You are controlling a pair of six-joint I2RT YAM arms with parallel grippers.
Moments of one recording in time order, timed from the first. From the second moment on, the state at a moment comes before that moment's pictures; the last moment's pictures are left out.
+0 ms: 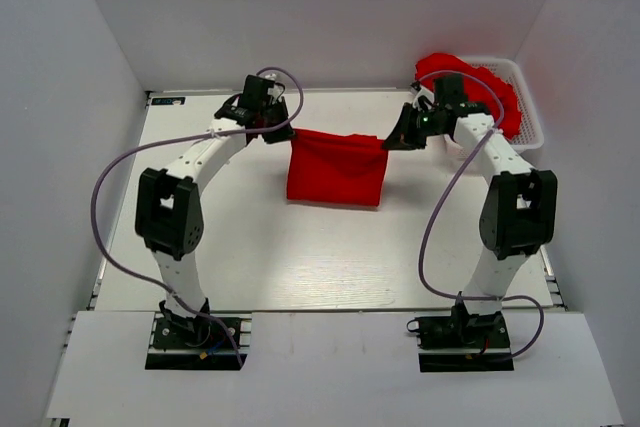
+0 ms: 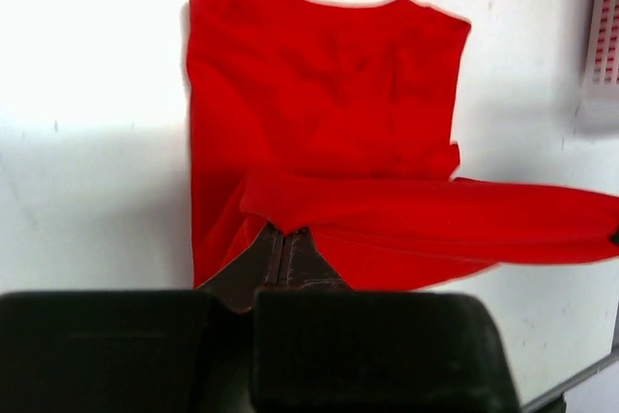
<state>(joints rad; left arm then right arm) -0.37 1.86 1.59 -0.49 0.13 -0.51 0.16 1.81 1.52 -0.65 -0.65 0.34</state>
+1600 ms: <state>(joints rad) -0.32 2.33 1.90 -0.51 0.28 -0.21 0.09 1.82 1.39 -0.45 -0.61 0.28</state>
